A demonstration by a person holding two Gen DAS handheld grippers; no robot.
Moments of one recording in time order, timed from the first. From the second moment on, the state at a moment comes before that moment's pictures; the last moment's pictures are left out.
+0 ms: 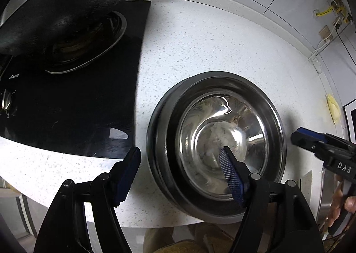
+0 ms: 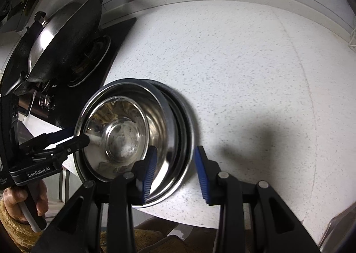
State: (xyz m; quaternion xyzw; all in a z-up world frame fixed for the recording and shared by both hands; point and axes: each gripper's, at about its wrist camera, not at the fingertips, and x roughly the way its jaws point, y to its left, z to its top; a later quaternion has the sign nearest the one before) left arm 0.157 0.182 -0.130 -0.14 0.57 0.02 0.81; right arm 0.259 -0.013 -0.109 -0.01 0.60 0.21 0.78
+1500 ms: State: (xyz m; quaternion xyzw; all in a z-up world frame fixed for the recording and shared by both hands) left arm 0.079 0.082 -0.040 -0.14 0.46 0.05 0.88; right arm 0.169 -0.133 -0.025 -0.04 0.47 0.16 0.87
